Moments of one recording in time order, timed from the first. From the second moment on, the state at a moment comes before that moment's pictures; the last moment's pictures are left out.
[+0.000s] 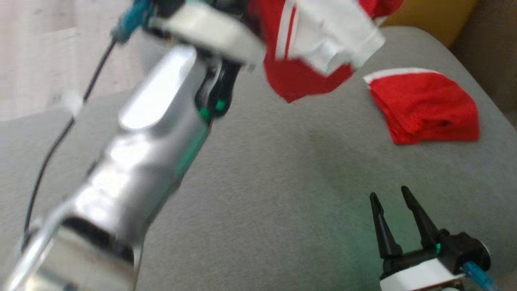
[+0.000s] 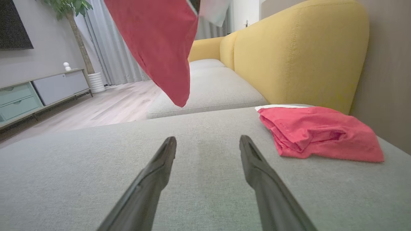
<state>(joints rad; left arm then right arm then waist) -1.12 0.04 -0.76 0.65 -0.93 -0.03 -0.26 0.13 -0.09 0.16 0.10 0.15 0.12 -0.25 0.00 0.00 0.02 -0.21</state>
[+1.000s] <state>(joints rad) -0.17 0.16 -0.56 0.50 -0.56 0.21 -0.25 0.16 -0.08 0.16 0.09 0.14 0.12 -0.25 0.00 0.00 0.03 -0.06</state>
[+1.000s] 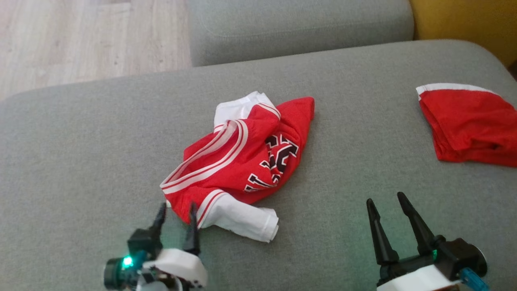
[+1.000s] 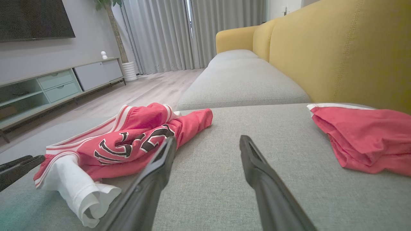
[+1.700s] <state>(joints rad) -0.36 0.14 -0.50 0.77 -0.66 0.05 -0.21 0.13 -0.11 0.19 0.10 0.15 0.12 -0.25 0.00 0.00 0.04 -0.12</state>
